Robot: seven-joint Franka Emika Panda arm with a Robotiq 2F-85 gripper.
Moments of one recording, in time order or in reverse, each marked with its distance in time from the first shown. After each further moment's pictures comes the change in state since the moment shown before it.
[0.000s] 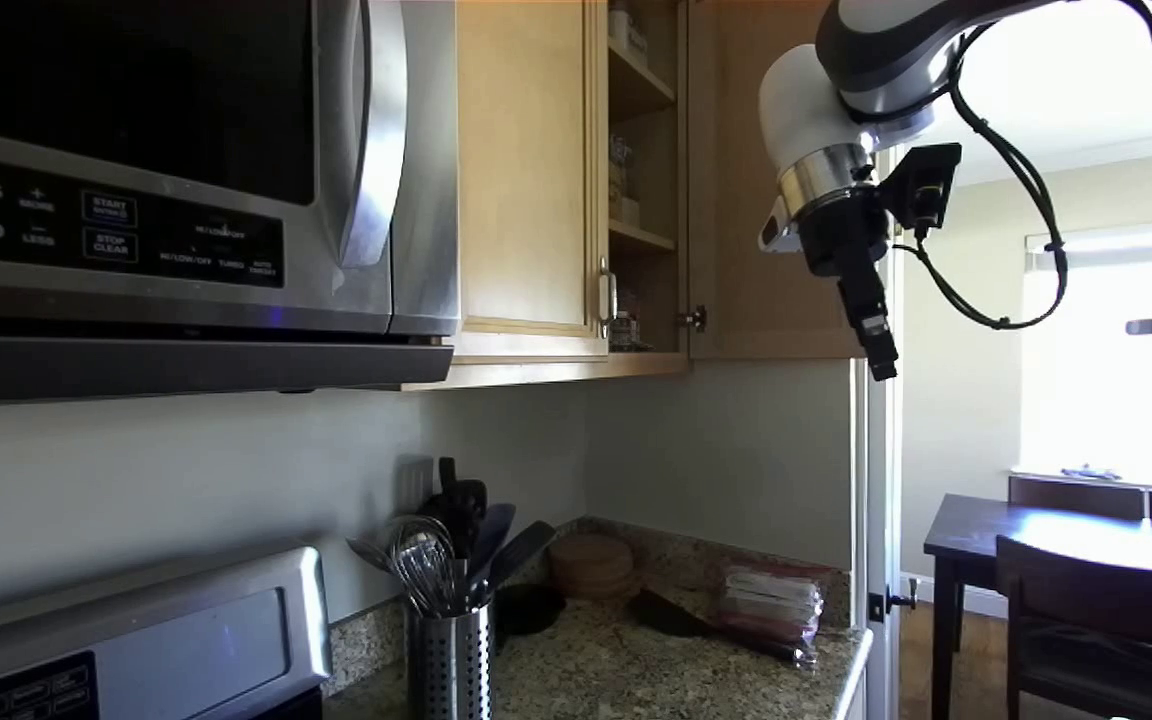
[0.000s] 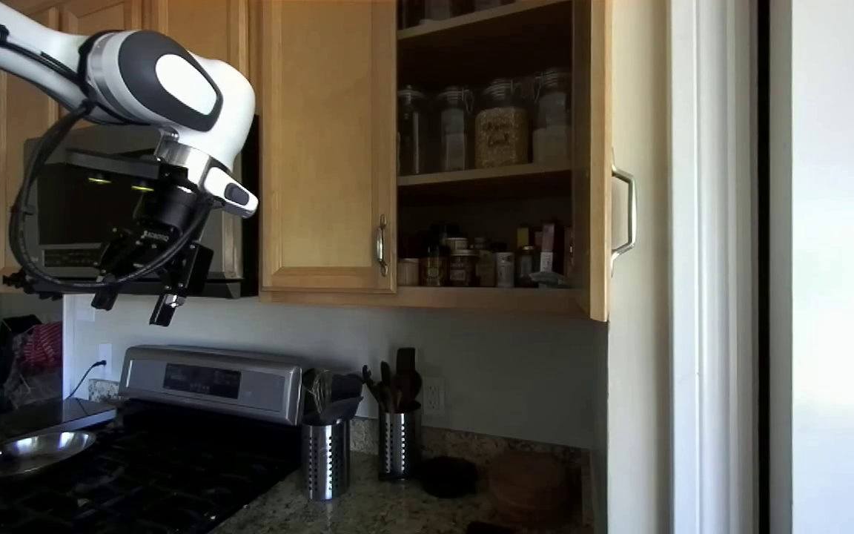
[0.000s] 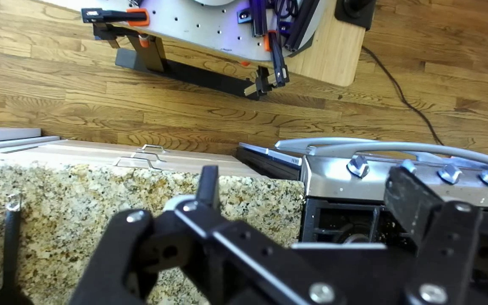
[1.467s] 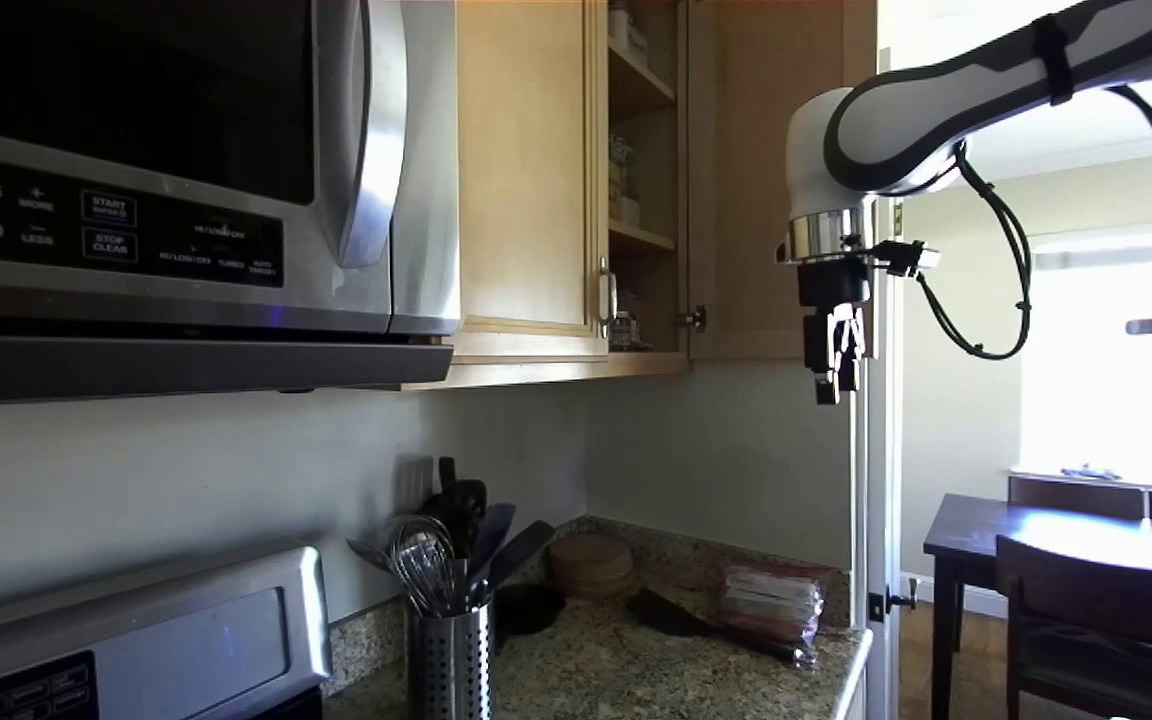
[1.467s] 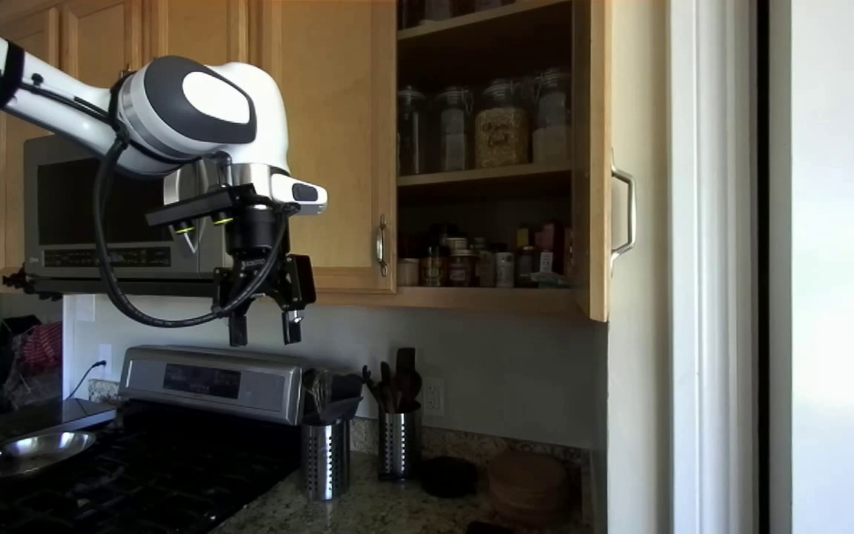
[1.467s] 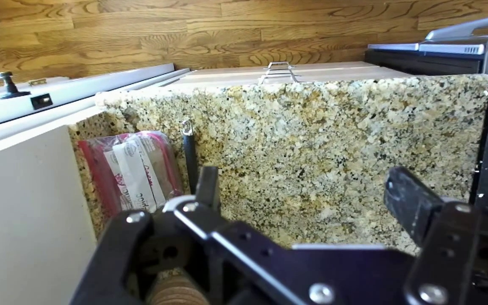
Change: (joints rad) arm -0.138 -0.004 -0.040 -0.124 -0.287 0.410 0.042
